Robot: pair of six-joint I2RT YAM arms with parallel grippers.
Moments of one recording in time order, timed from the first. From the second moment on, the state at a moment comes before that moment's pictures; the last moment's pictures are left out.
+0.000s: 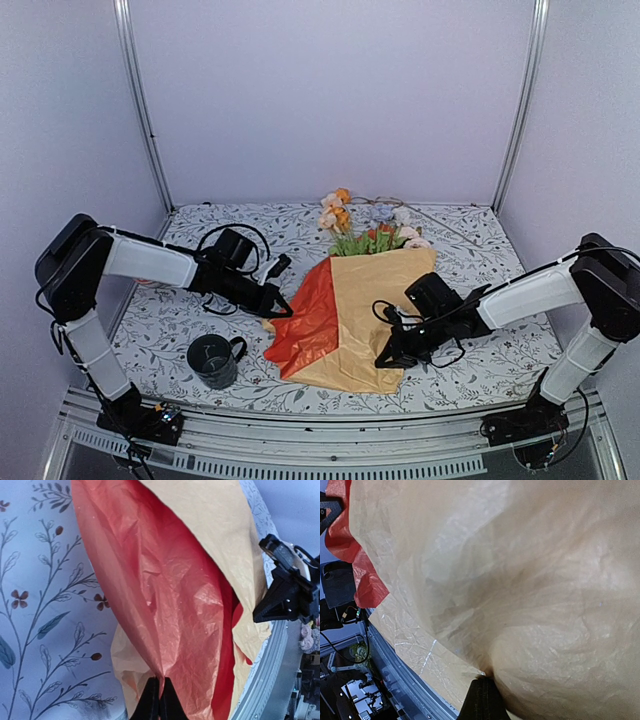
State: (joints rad) left arm -0.60 1.76 0.91 -0.10 0.58 -0.26; right arm 0.82 1.62 0.66 -0.05 -0.48 0.82
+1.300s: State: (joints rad) left arm -0.81 2.33 1.66 0.02 0.62 -0.57; right arm 0.84 1.64 0.67 -0.02 -0.52 0.82
